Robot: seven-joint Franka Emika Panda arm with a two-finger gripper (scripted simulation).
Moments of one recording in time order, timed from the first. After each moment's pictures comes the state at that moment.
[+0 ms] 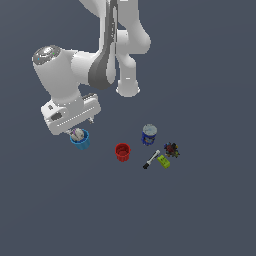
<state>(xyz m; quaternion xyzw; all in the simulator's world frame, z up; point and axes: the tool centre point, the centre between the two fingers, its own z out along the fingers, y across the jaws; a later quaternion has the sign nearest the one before) -0.038 -0.196 0.186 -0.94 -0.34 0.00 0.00</state>
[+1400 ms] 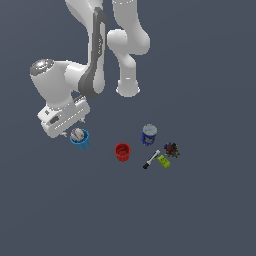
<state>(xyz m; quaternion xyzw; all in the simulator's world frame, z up) -0.068 -0.248 0.141 -0.90 -0.44 0.00 0.00</state>
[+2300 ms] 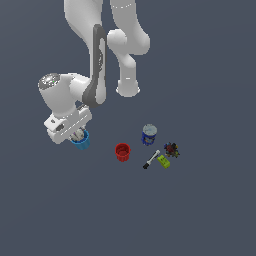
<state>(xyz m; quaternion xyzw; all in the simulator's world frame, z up) -0.069 -0.248 0.096 -0.90 -0.44 0.00 0.00</state>
